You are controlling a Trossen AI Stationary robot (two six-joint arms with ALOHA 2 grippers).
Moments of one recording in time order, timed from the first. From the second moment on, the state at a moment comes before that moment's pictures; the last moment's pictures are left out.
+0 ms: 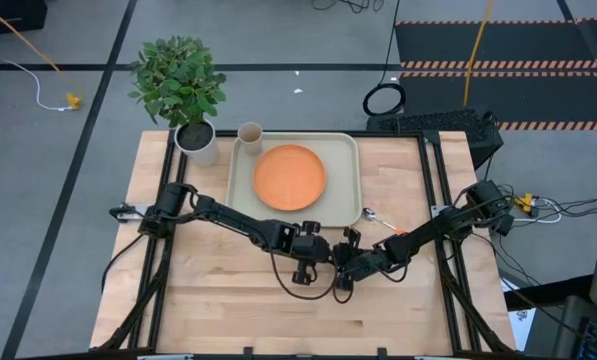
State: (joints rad) left arm -0.21 2.10 1.45 -0.32 -0.11 0.07; right arm 0.42 1.73 0.65 0.31 0.45 0.42
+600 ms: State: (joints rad) left arm -0.21 2.04 1.45 -0.39 -0.10 -0.01; right arm 0.42 1.71 0.65 0.30 0.44 0.41
